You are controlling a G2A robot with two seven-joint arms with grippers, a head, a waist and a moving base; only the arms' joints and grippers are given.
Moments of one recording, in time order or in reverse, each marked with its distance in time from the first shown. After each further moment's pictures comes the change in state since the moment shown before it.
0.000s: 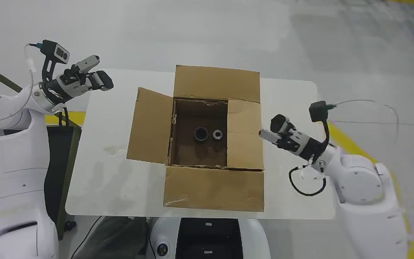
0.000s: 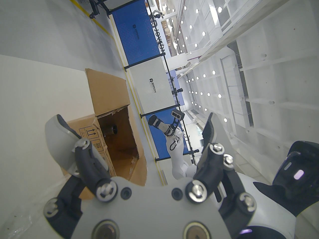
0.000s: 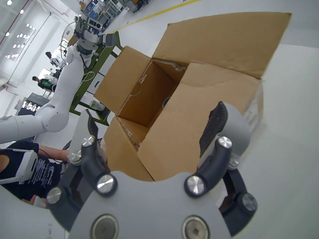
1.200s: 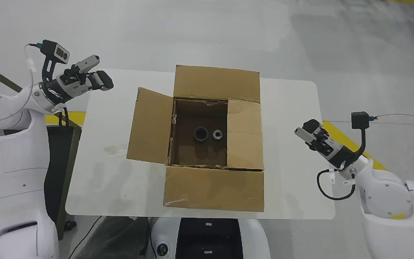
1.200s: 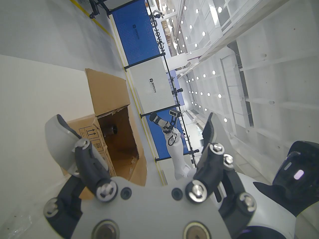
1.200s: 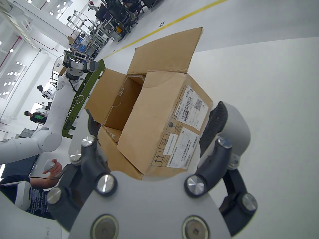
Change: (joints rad) left arm 0.000 0.000 0.000 0.000 0.000 0.000 0.000; right arm -0.116 0.021 0.184 0.056 0.086 -0.050 -0.036
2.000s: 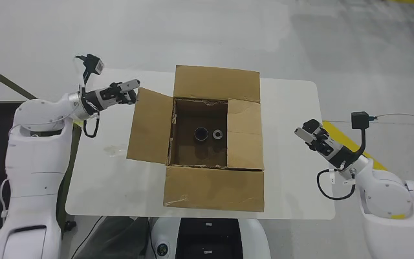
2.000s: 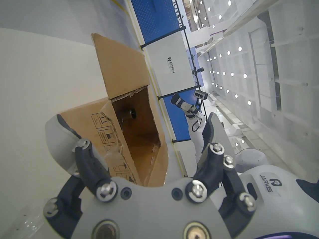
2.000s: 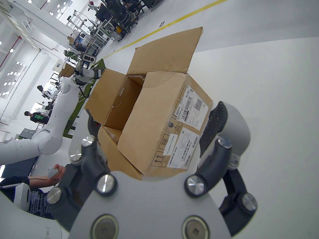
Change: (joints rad) left arm 0.023 -0.010 0.198 -0.048 0.158 -0.110 0.056; right arm 0.000 0.000 0.000 0.000 0.000 0.000 0.000
